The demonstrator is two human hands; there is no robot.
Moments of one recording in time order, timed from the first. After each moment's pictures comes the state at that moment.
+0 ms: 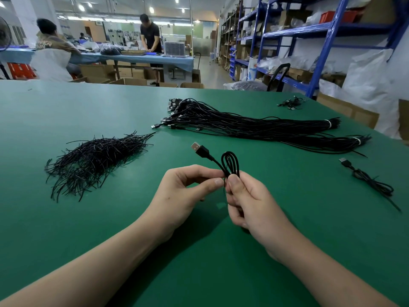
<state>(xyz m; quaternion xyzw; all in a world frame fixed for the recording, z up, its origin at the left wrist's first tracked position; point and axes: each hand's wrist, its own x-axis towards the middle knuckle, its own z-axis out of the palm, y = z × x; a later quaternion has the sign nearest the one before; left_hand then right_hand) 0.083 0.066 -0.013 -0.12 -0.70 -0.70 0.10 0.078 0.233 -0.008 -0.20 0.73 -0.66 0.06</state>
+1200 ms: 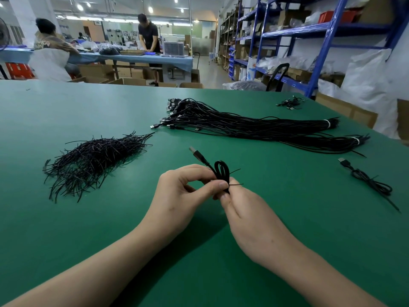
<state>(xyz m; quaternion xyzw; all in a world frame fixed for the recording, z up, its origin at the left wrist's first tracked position) 0.089 0.068 -0.008 -0.15 -0.78 -0.58 0.19 0.097 0.231 0.005 -0.23 0.92 -0.32 -0.02</state>
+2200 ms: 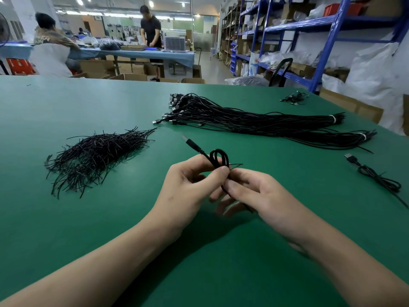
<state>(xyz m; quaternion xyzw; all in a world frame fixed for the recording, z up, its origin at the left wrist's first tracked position) 0.086 0.075 -0.011 -0.15 -0.66 -0.72 0.15 0.076 0.246 0.009 -0.26 0.71 -0.64 0.17</state>
